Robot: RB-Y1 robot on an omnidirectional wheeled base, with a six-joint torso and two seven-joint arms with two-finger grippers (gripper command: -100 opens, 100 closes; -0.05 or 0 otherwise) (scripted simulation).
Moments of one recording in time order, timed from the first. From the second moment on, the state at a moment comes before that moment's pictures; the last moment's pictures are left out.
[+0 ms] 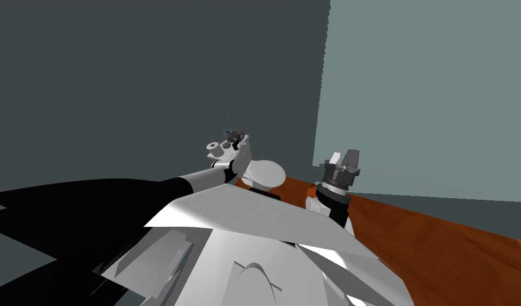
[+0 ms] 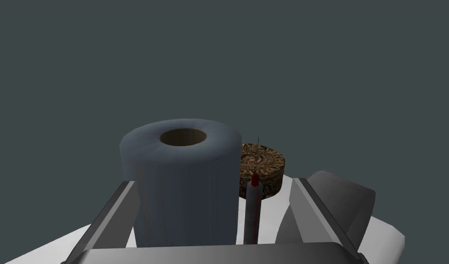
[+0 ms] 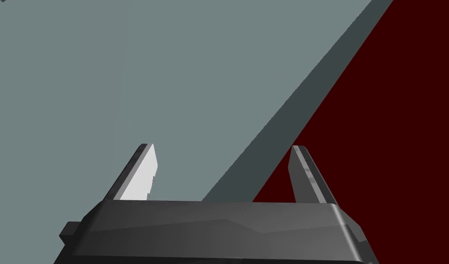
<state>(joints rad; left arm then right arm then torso) -0.76 0.17 0.49 -0.64 1.08 -0.69 0.41 0.50 -0.01 -0.02 -2.22 0.07 -0.59 0.15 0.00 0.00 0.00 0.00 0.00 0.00</state>
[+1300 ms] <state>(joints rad) -0.70 0.18 0.45 -0.73 1.07 -0.55 0.45 0.50 -0.01 -0.02 -2.22 0.07 -0.59 0.15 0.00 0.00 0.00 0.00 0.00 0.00</state>
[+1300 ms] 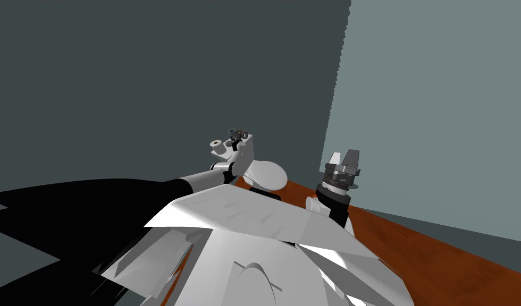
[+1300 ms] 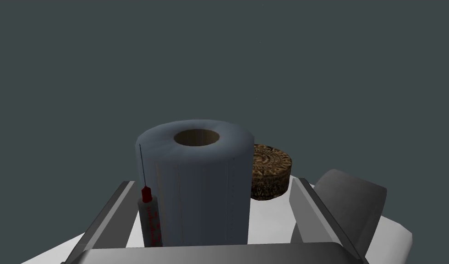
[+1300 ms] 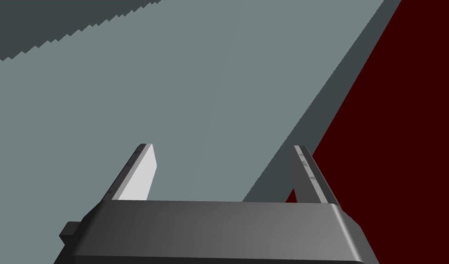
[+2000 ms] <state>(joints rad) -0.65 0.07 0.45 -0.88 1.13 -0.62 0.30 0.50 -0.01 -0.02 -2.22 0.07 -0.59 0.15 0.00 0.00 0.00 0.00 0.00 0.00</state>
